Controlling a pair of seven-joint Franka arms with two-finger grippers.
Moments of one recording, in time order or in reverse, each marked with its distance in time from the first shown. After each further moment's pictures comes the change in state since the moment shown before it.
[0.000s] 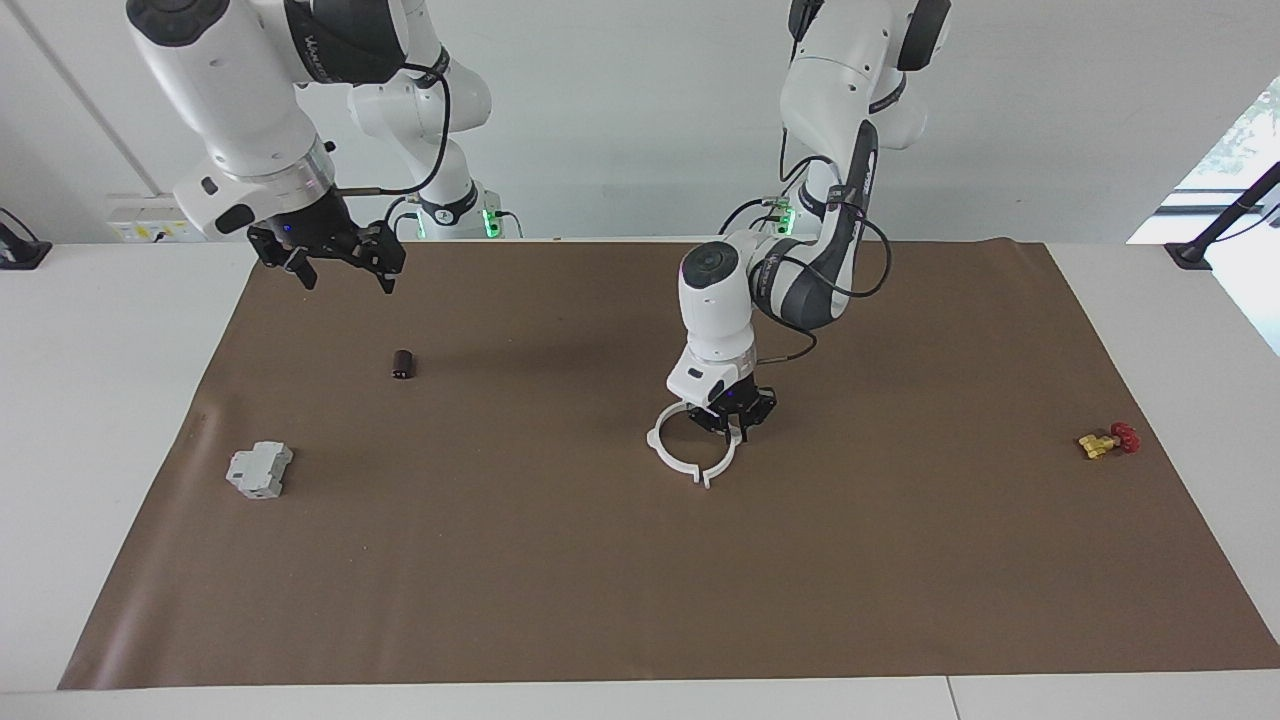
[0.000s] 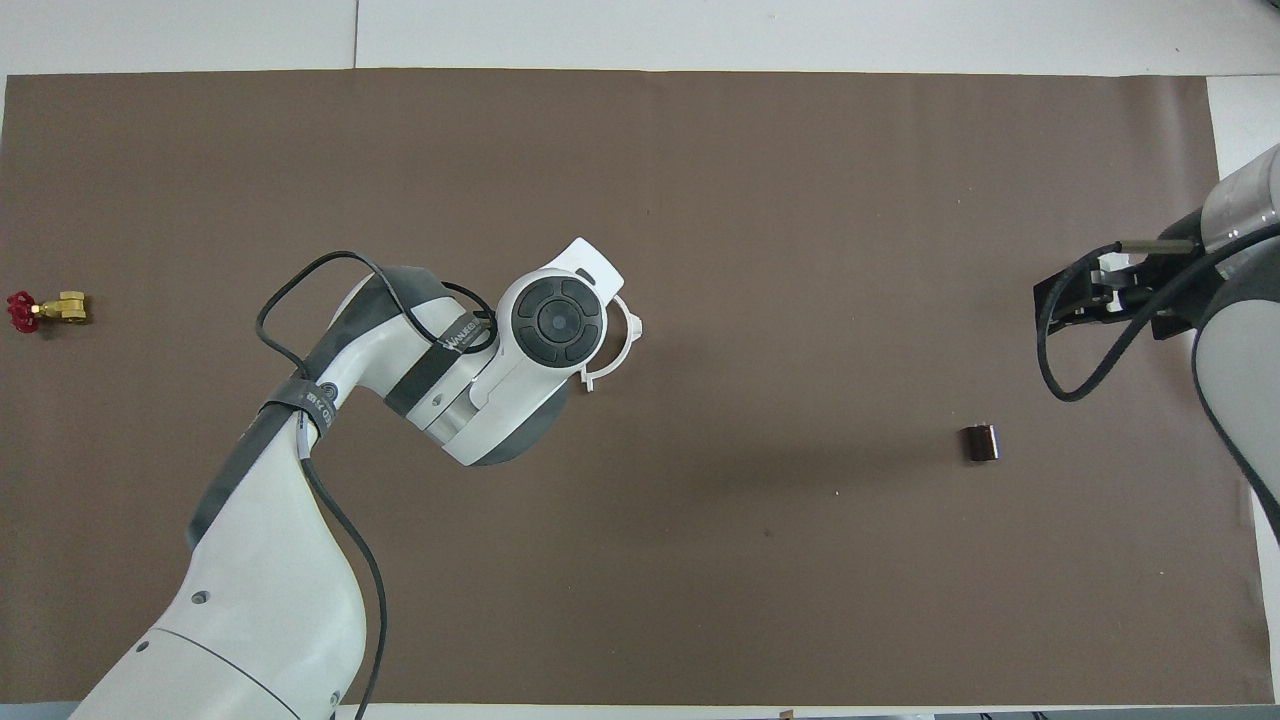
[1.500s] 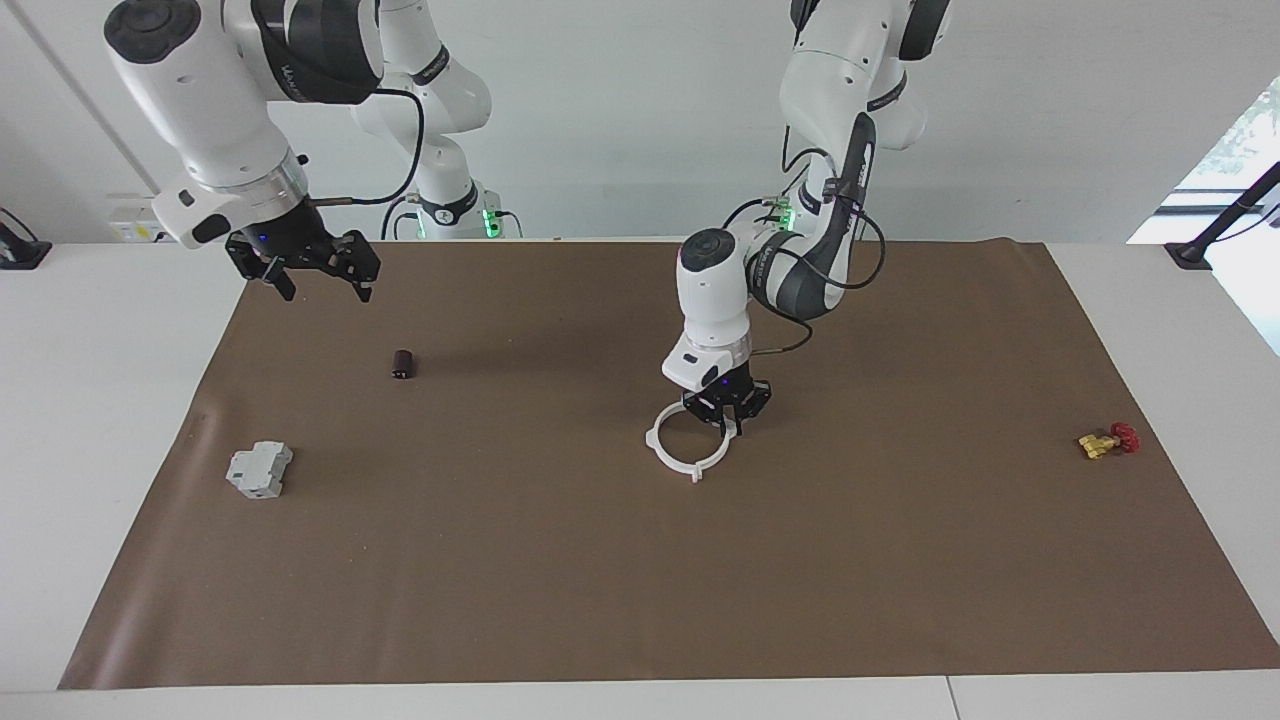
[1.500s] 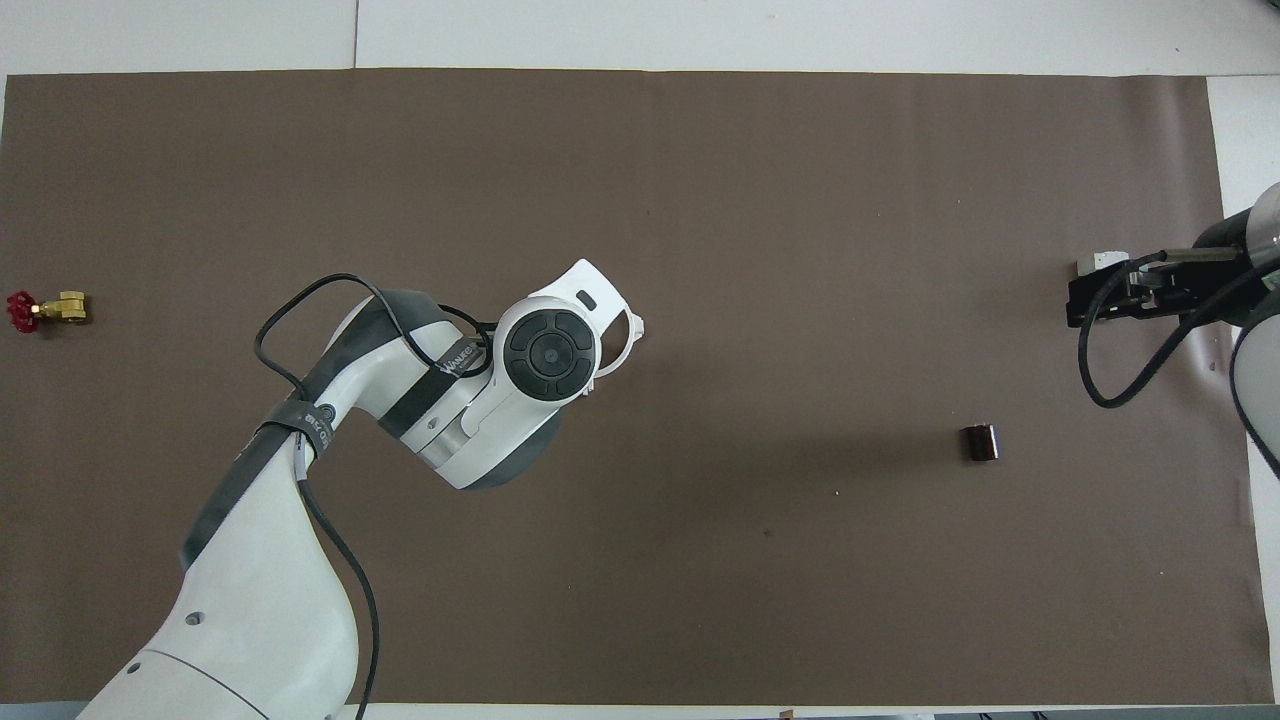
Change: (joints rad) left arm -0.012 -0.043 0.006 -0.087 0.012 0.093 0.017; right arm -0.057 -0.024 0.000 -0.060 -0.002 0.098 -0.079
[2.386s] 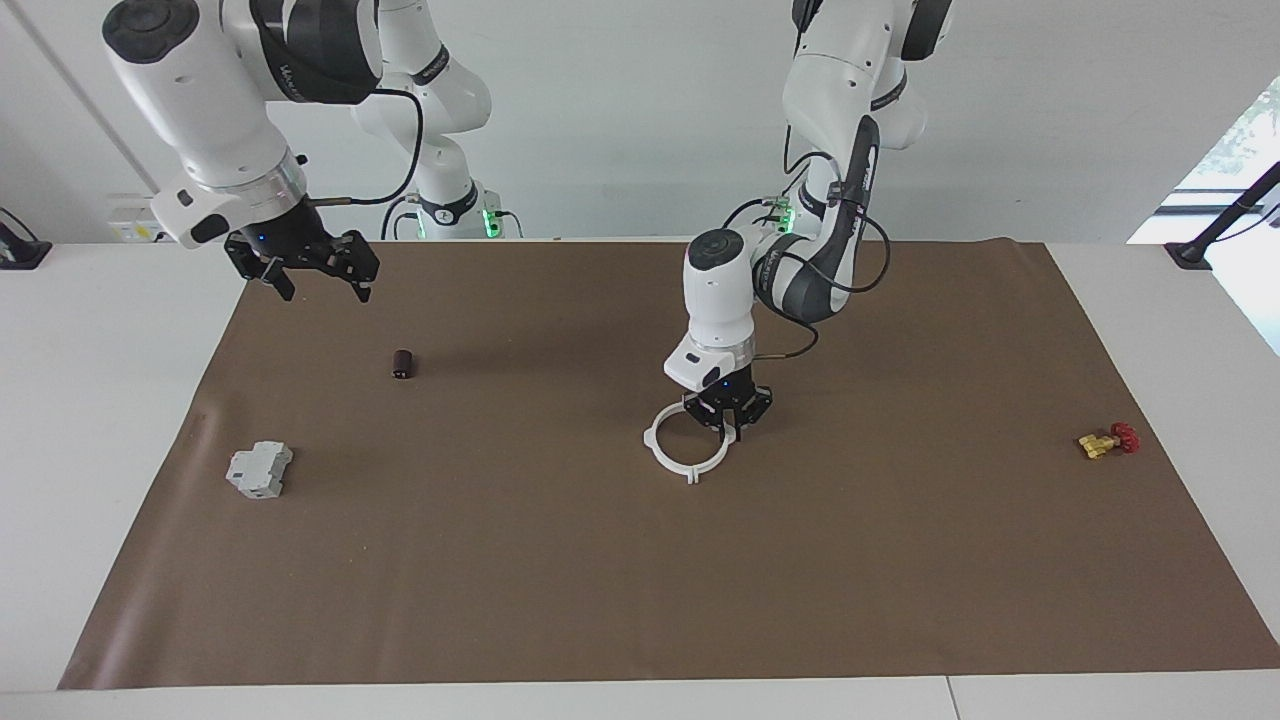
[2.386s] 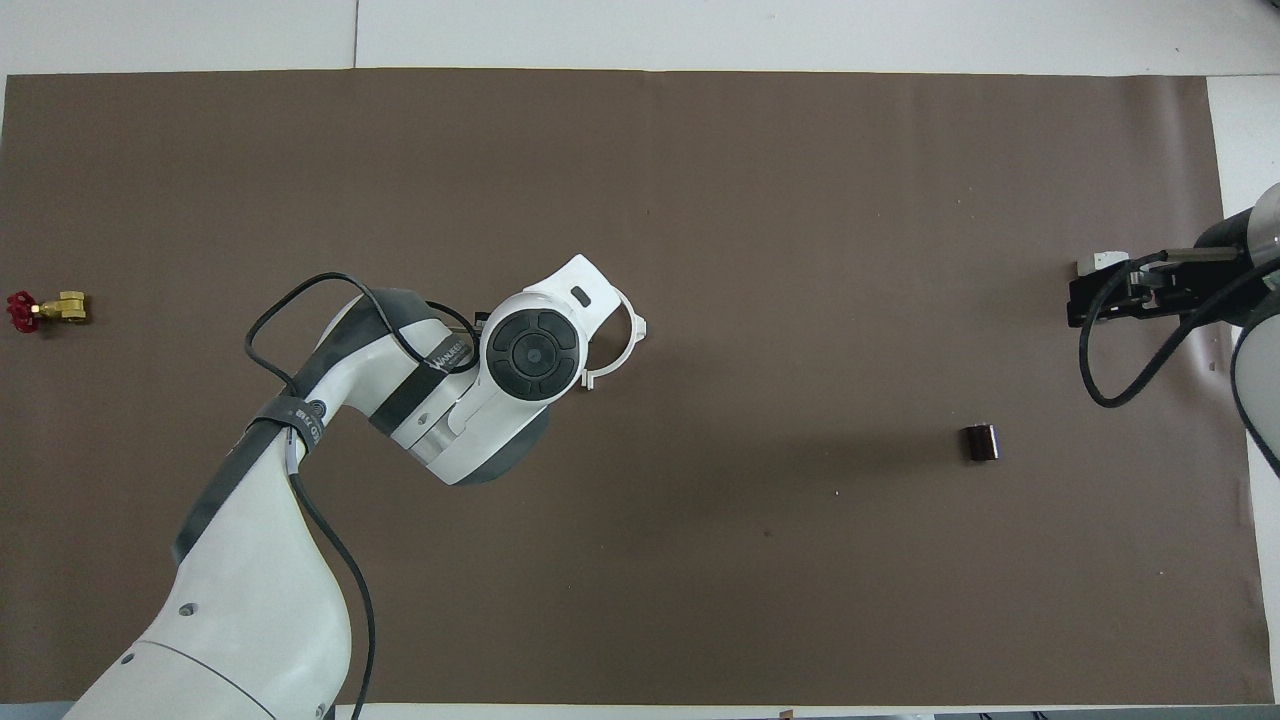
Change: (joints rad) left arm 0.020 0.005 0.002 -0.010 0.000 0.077 0.041; right arm -0.001 0.000 0.000 0.000 0.000 0.000 0.000
